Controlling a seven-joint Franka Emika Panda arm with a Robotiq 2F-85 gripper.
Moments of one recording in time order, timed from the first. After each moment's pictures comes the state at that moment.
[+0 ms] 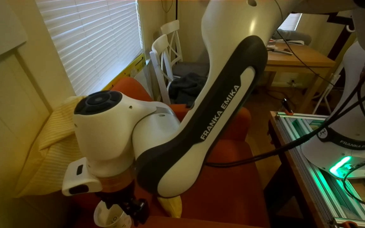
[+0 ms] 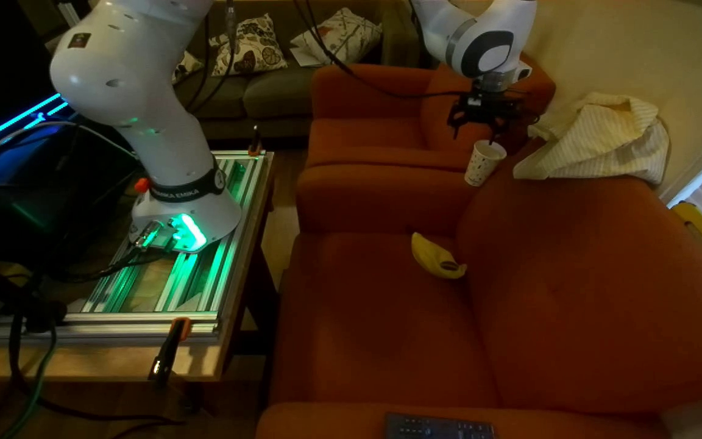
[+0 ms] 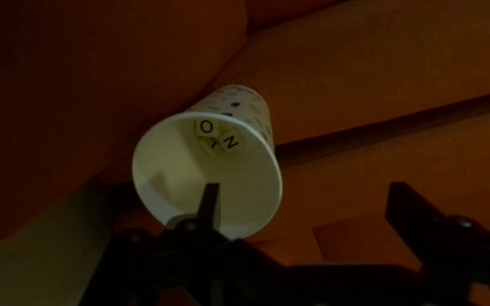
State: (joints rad) arm 0.16 0.77 0.25 -1.68 -0.19 2.53 -0.74
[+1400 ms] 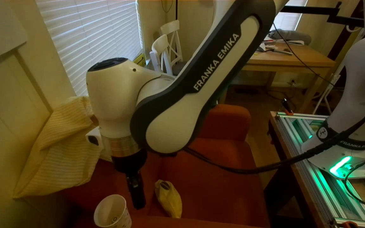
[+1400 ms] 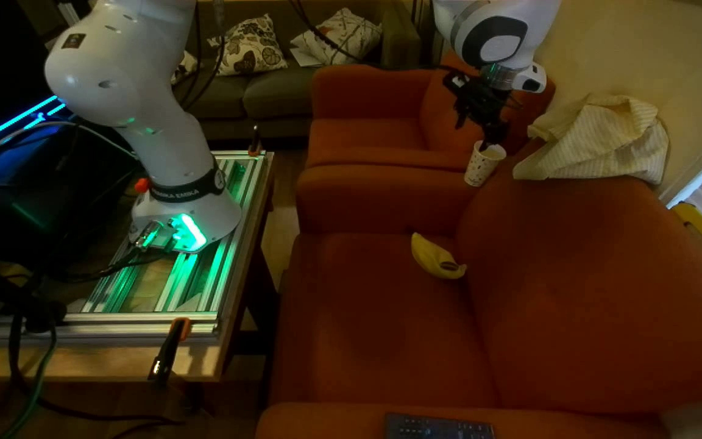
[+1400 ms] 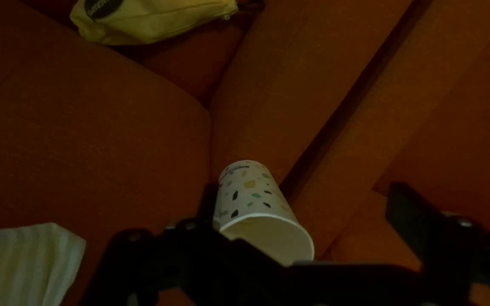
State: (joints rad) arm 0.10 0.64 0.24 -1.80 0.02 2.43 -0.23
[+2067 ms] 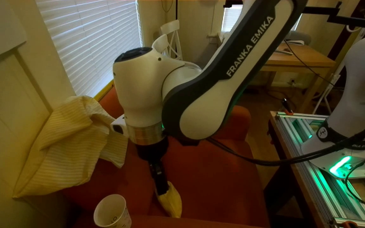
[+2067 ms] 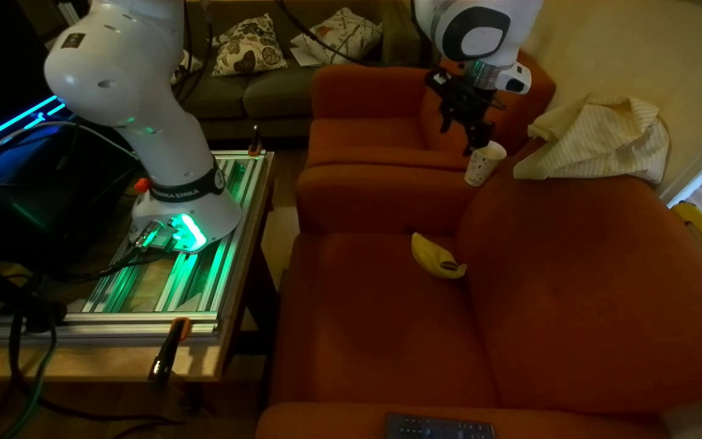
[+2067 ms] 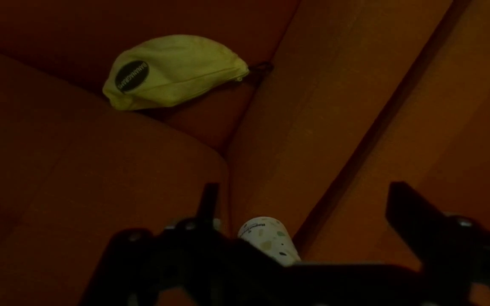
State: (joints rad) arm 0.10 0.48 0.20 -2.00 0.02 2.44 -0.19
